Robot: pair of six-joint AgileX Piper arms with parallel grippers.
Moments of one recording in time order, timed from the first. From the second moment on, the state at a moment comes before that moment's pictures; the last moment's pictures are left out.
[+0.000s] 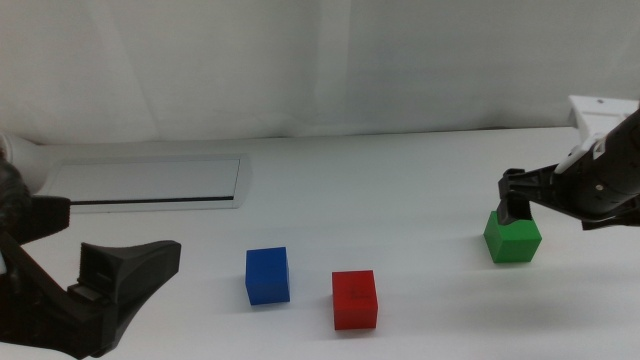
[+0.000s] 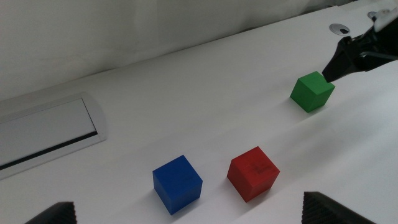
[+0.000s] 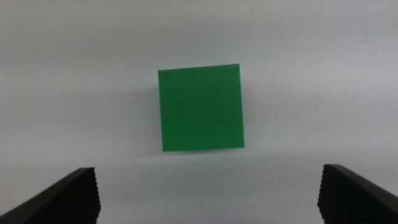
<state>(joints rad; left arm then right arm) -0.67 0.71 -0.83 0.17 0.81 -0.29 0.30 1.58 -1.06 -0.01 0.77 0.26</state>
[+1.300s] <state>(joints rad) -0.67 0.71 -0.83 0.17 0.81 -0.29 0.30 1.75 -1.07 -0.04 0.62 0.27</state>
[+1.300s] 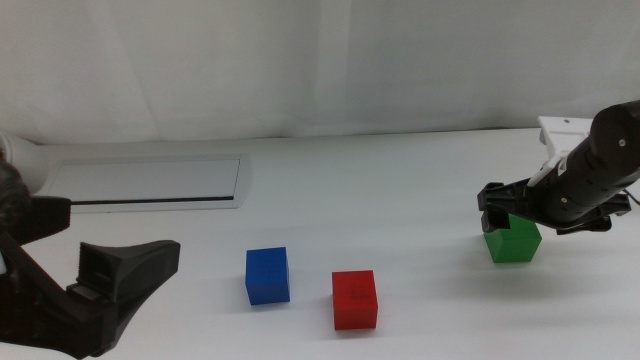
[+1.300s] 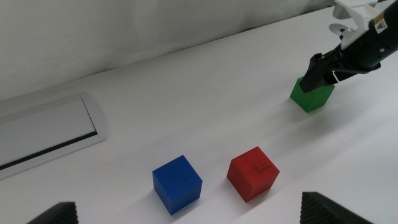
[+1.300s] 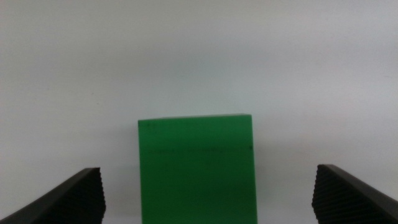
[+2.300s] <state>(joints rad) -0.67 0.71 -0.83 0.17 0.83 -0.29 0.43 1.69 -1.25 -0.18 0.83 0.49</state>
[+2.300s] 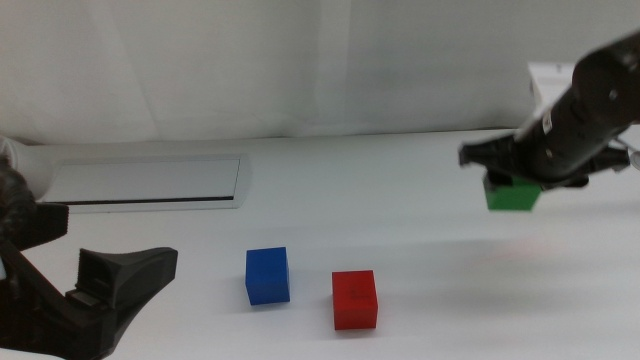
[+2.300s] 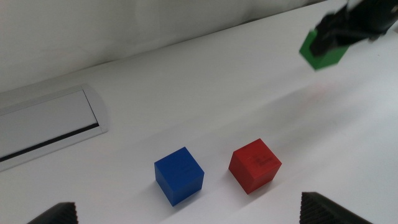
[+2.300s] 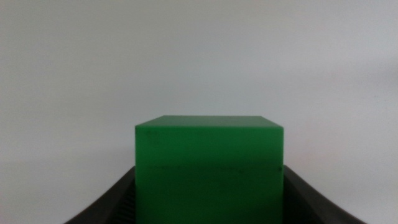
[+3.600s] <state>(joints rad) -0.67 0.71 -0.83 0.17 0.85 -0.29 0.99 1.88 -1.48 -0.26 1.03 1.02</state>
